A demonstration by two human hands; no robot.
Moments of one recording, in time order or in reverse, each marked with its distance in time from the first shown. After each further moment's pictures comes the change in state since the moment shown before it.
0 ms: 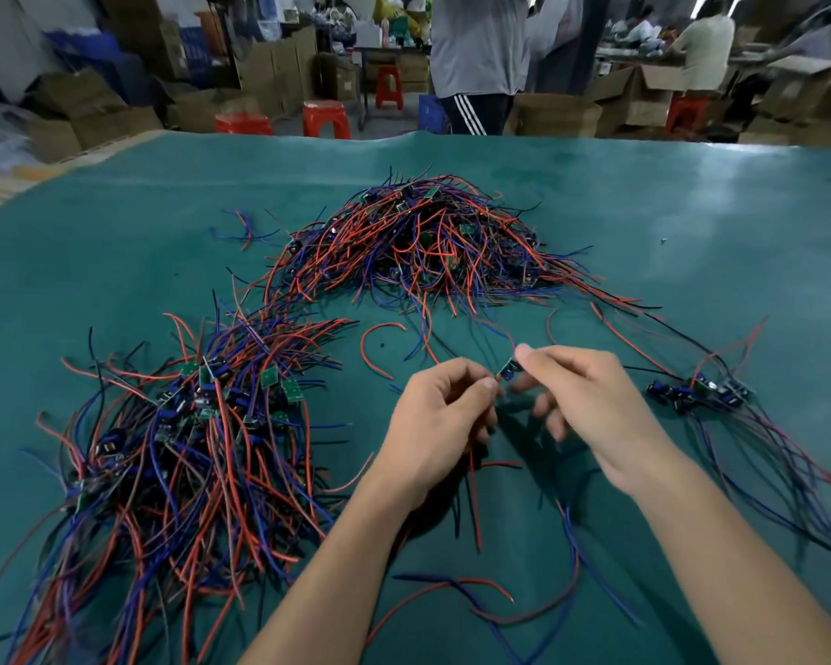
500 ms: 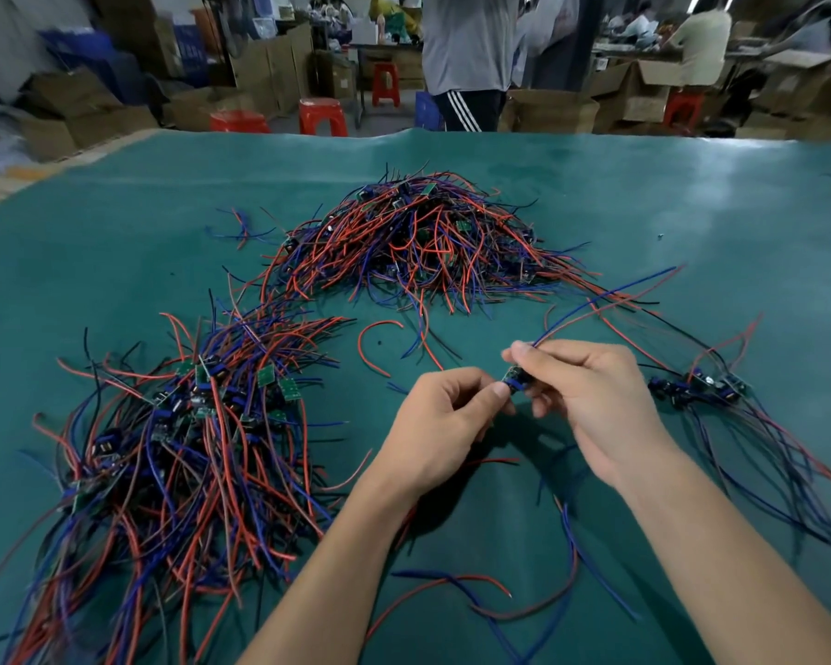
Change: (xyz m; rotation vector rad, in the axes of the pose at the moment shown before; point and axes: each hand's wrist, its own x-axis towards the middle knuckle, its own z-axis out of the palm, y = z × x) left_hand 0.000 0.001 -0.003 0.147 -0.108 0.092; right_hand 0.001 0.001 0.006 0.300 0.041 -0.092
